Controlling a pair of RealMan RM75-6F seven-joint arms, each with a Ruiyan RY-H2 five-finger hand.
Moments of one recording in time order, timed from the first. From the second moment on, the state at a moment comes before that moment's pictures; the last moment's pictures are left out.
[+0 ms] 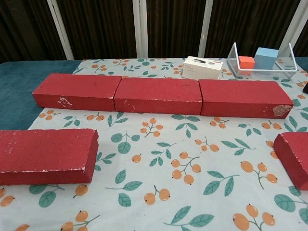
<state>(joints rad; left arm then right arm) 0.03 -1.08 -0.06 -1.74 1.49 1.63 0.19 0.43 -1.14 -0.01 -1.73 -1.00 0.92 -0.50</state>
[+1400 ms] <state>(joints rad) 0.02 -1.09 -0.08 -1.72 1.43 1.61 0.21 1.01 -0.88 0.19 -2.13 -0.23 0.93 -0.87</state>
